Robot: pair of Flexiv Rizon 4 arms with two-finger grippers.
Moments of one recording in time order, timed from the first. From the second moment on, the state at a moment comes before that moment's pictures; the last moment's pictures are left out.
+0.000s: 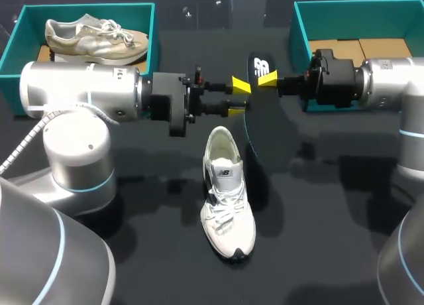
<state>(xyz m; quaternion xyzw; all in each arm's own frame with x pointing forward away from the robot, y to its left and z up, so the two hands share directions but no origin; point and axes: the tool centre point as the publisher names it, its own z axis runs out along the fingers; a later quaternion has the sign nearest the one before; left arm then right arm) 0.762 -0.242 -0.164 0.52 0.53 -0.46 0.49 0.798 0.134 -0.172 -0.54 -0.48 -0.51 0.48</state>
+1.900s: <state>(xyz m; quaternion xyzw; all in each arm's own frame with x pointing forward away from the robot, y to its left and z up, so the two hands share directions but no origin) 0.766 -0.269 -0.187 0.54 0.54 -0.42 0.50 0.802 0.143 -0.181 -0.54 -0.46 -0.49 0.51</state>
